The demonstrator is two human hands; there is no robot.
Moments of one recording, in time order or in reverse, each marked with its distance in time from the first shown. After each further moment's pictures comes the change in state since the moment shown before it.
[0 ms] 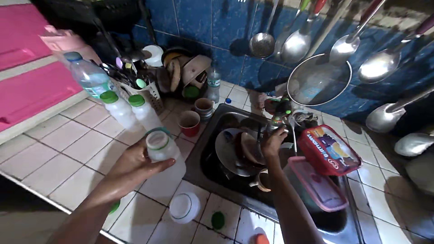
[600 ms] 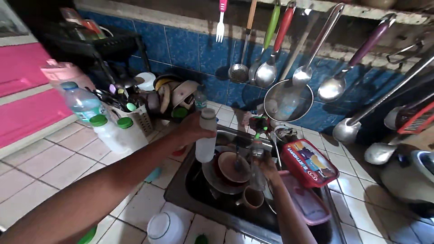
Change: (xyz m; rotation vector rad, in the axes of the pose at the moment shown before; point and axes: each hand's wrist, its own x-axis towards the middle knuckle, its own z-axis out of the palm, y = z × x) left_hand 0.132 0.106 0.098 0.189 -0.233 -0.107; right_hand 0.001 0.034 -0.070 0.362 -0.506 0.057
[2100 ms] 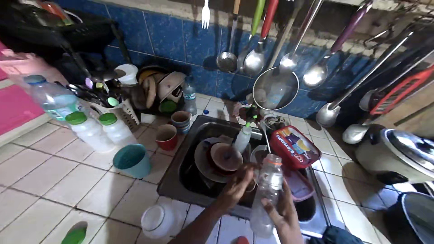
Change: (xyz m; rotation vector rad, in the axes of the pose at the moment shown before) left_hand -0.087 -0.046 0.212 -0.659 -0.196 0.310; right_hand -0.199 0.016 -0.016 0.324 0.142 -0.415
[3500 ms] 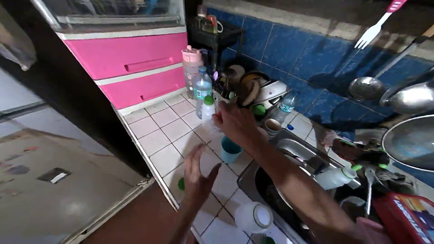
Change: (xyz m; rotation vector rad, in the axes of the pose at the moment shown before) left_hand -0.171 0.044 -0.246 0.990 1.074 0.315; right_hand 0.123 -0.143 0.386 -0.873 -0.725 -0.788
